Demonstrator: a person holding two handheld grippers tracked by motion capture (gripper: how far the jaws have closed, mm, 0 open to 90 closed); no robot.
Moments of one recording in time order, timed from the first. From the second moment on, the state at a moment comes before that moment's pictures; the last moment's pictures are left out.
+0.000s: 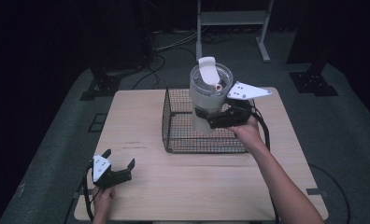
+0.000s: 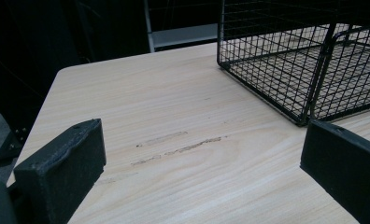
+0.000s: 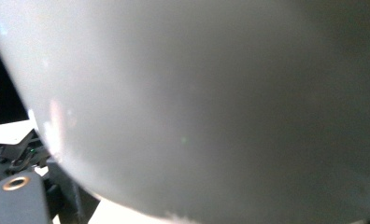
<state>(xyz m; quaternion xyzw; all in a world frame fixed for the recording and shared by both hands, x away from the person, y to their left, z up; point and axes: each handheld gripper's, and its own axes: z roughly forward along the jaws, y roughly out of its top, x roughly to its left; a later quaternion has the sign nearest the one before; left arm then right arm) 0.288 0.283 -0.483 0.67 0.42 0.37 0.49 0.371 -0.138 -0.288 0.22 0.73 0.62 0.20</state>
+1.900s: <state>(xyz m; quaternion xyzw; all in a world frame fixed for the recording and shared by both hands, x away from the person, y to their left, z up) 0.286 0.285 -0.482 0.67 0.42 0.36 0.50 0.502 -0.083 -0.373 0.24 0.78 0.56 0.15</state>
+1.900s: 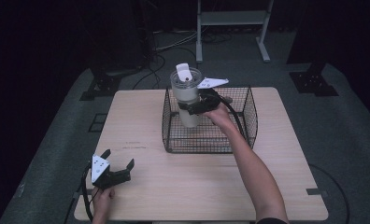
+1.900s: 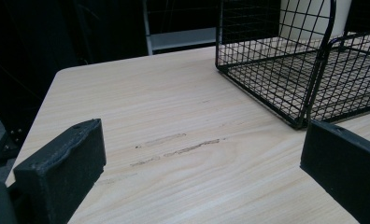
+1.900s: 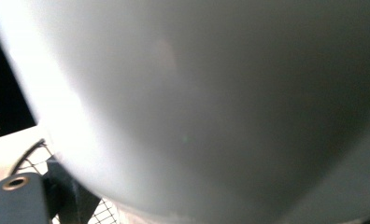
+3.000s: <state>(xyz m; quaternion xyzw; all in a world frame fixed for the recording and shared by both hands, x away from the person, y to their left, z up) 0.286 0.287 -0.482 0.66 0.42 0.36 0.50 0.520 -0.071 -0.416 0.26 0.82 0.50 0.13</state>
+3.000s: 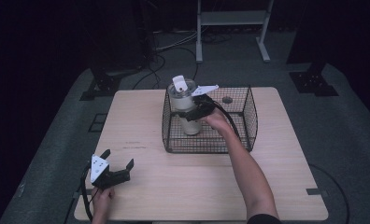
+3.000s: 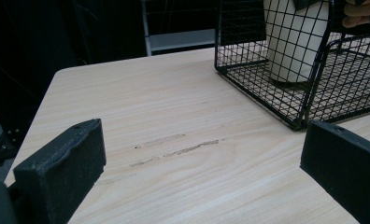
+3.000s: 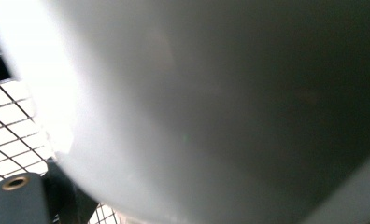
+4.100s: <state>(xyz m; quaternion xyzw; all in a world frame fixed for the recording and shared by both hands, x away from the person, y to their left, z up) 0.285 0.286 -0.482 0.67 0.42 0.36 0.50 0.518 -0.090 -0.423 0.24 0.82 0.51 0.13</state>
